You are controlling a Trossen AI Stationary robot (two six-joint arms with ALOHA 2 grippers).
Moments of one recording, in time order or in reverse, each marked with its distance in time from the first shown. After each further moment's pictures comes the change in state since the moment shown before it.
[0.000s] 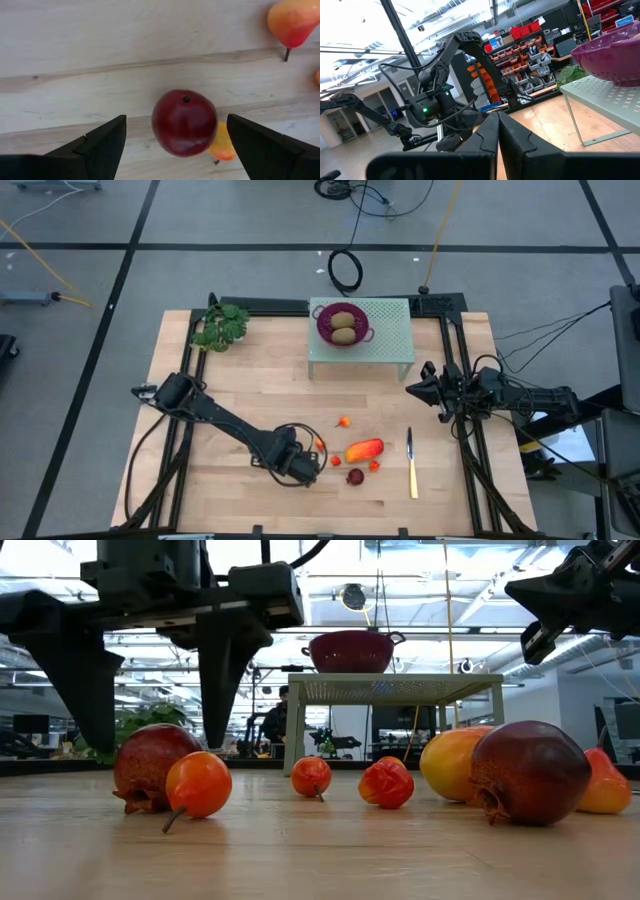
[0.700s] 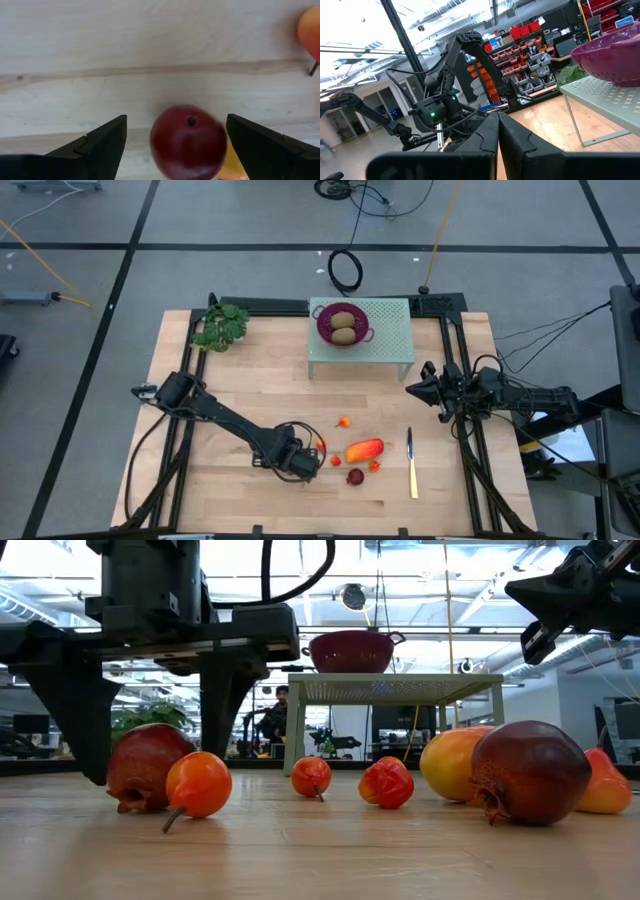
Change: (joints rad) left arm 0.024 0.000 -0.077 0.085 0.040 -0.042; right arm 0.000 0.000 0.000 0.000 0.000 -0.003
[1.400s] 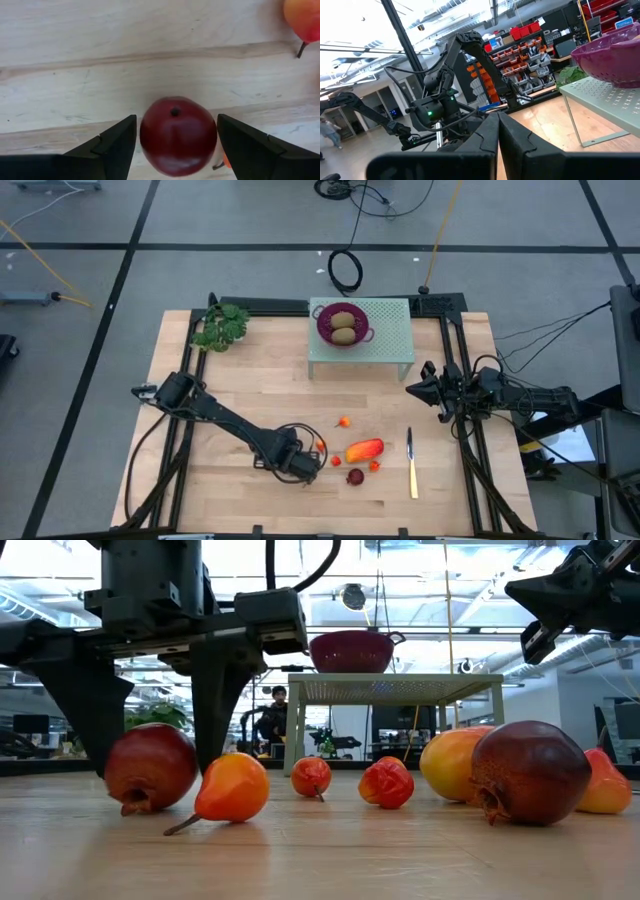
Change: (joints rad) left arm -0.008 0.000 0.000 0.048 0.012 0.034; right arm 0.000 0.000 0.000 0.000 0.001 -0.008
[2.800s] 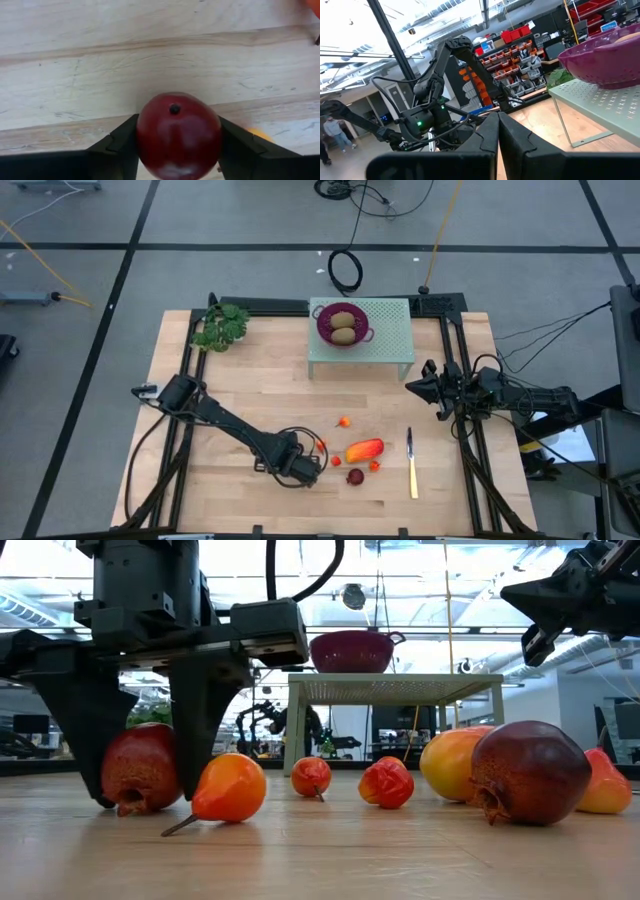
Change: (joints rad) left arm -0.013 0.031 0.001 0.028 0.016 -0.002; right arm 0.000 0.000 0.000 -0.003 0.052 0.004
